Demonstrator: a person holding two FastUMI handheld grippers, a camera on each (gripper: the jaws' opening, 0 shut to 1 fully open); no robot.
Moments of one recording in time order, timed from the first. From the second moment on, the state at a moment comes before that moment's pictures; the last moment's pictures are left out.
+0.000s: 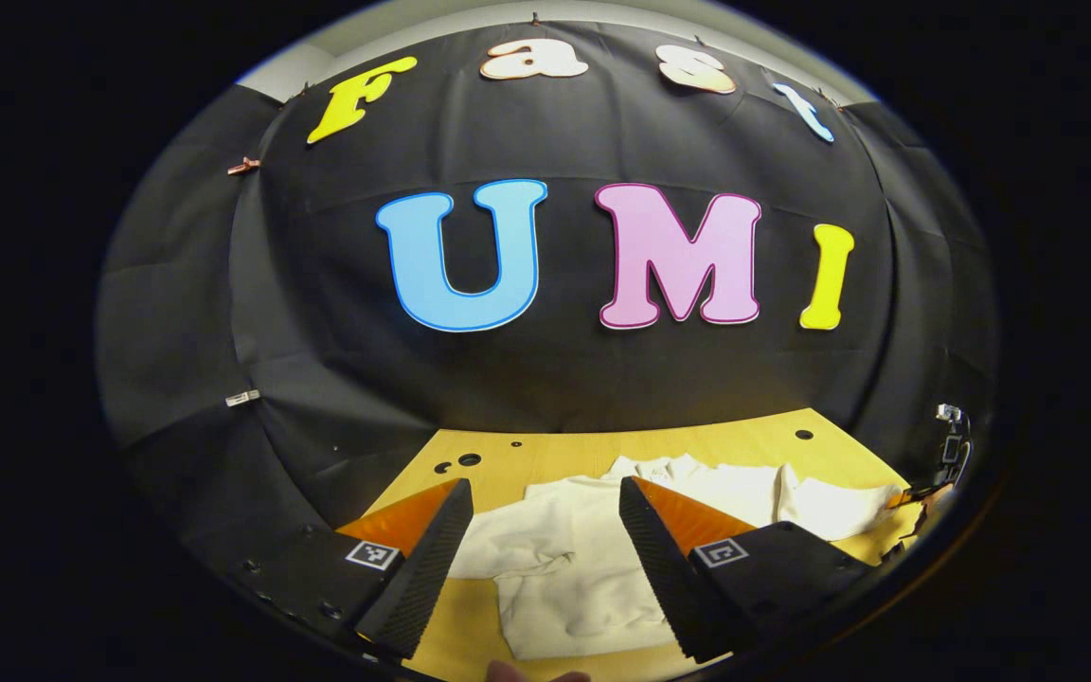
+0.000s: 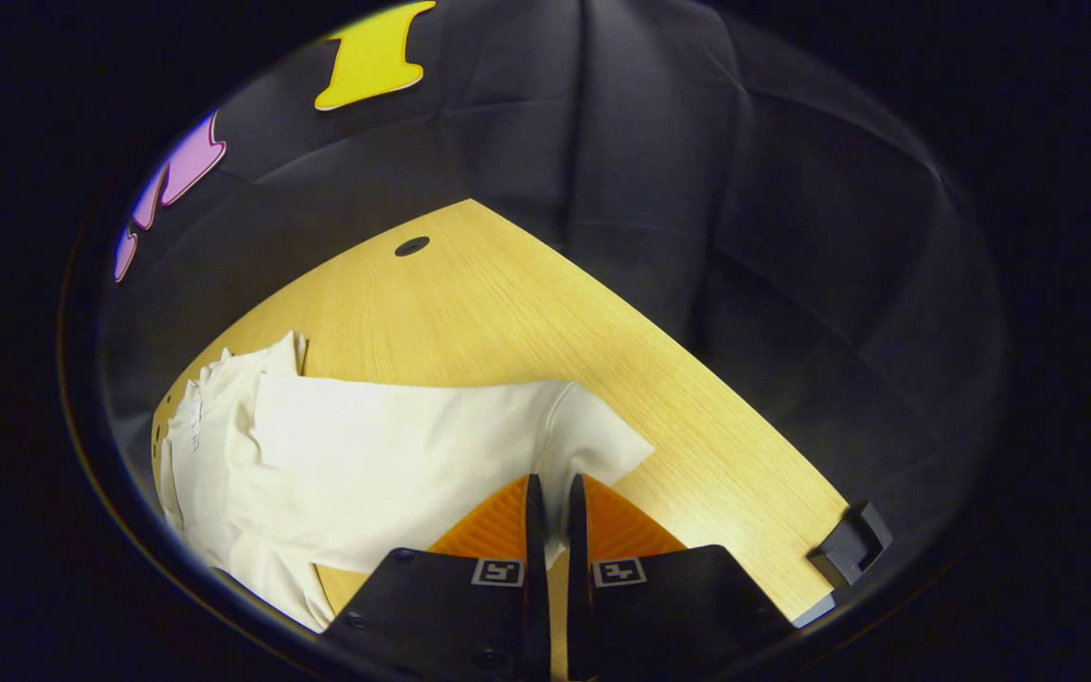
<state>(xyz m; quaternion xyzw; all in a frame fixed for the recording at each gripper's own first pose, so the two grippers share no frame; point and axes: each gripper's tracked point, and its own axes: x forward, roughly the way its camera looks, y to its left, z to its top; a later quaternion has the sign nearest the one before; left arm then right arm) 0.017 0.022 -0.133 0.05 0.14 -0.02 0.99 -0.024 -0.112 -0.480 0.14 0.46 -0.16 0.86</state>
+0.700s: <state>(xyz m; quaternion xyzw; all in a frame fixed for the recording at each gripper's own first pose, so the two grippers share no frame) 0.044 0.083 -0.138 0.02 0.12 -0.04 0.99 0.006 0.021 -0.331 0.13 0.32 -0.10 0.93</state>
